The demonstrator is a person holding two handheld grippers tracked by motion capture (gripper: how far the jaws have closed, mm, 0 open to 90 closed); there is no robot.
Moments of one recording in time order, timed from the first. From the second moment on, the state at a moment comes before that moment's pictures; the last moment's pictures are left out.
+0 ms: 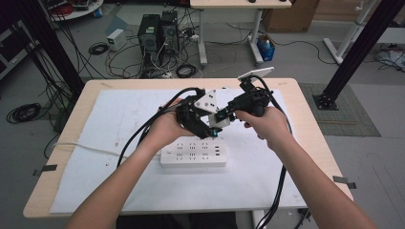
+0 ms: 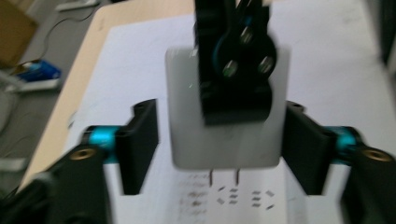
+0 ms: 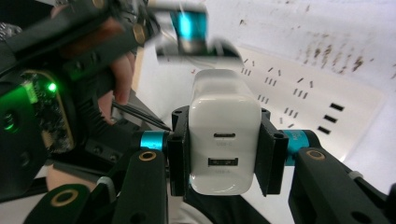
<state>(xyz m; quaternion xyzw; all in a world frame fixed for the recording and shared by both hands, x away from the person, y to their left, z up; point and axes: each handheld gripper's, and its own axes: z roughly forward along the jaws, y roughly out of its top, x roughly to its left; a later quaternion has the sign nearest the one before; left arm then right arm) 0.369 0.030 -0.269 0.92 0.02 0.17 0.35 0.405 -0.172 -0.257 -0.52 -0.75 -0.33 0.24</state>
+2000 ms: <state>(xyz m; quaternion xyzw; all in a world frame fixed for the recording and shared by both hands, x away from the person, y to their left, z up) 0.357 0.190 -0.270 0.96 0.18 0.13 0.14 0.420 -0.065 -0.279 -0.13 -0.99 -0.05 0.00</state>
